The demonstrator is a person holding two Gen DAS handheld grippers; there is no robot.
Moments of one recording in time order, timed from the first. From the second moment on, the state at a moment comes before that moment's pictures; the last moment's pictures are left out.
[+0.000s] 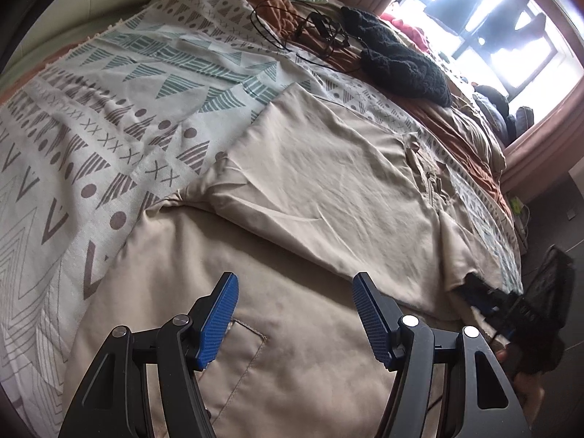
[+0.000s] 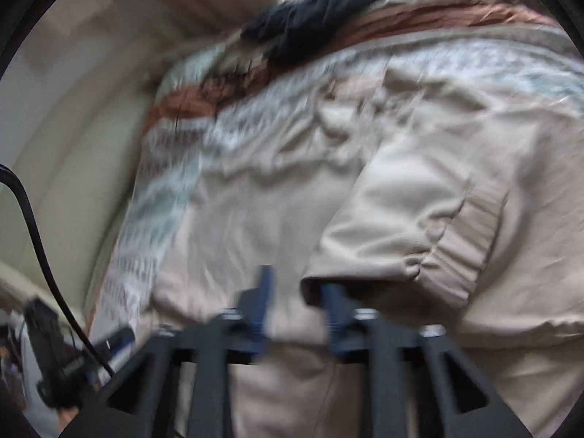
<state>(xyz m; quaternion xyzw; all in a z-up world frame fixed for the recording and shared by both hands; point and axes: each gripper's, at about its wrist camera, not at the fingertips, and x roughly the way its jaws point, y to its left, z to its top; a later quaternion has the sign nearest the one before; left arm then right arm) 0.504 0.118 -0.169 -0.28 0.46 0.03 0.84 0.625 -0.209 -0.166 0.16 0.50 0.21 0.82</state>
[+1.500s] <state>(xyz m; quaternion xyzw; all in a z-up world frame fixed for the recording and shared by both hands) 0.483 0.021 -0.069 -0.19 0.42 0.07 0.88 0.514 -0.462 -0.157 0.21 0.42 0.05 0.88</state>
